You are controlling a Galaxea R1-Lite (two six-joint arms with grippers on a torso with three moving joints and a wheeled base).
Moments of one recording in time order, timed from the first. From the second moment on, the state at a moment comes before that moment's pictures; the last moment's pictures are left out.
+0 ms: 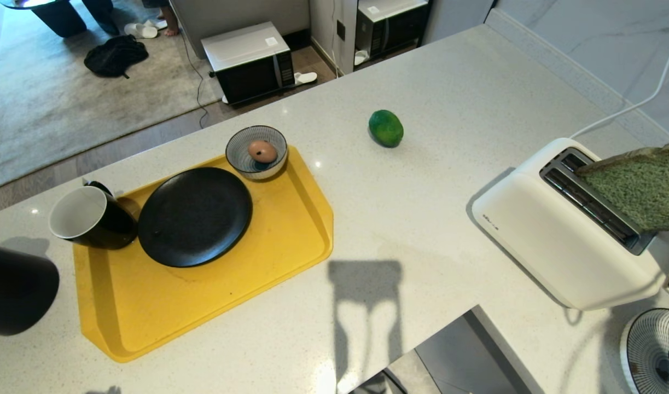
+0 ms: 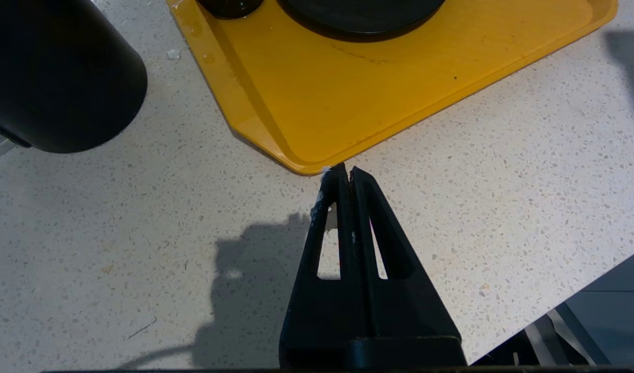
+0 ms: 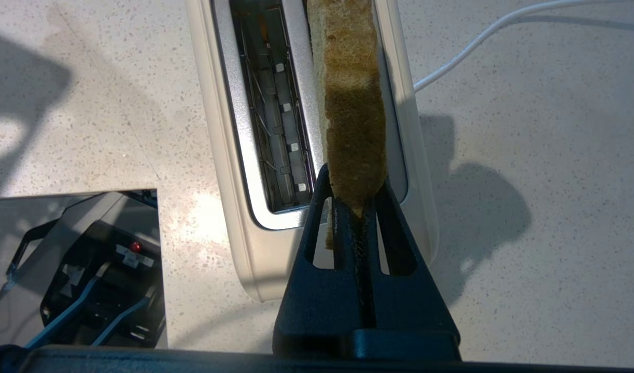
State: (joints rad) left arm 0.00 0.00 0.00 -0.01 0.00 0.00; right arm -0.47 1.11 -1.02 0.28 0.65 -0.50
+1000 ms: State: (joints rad) left arm 0.00 0.00 0.00 -0.01 0.00 0.00; right arm -0.47 1.20 -1.03 0.25 0.65 -0.54
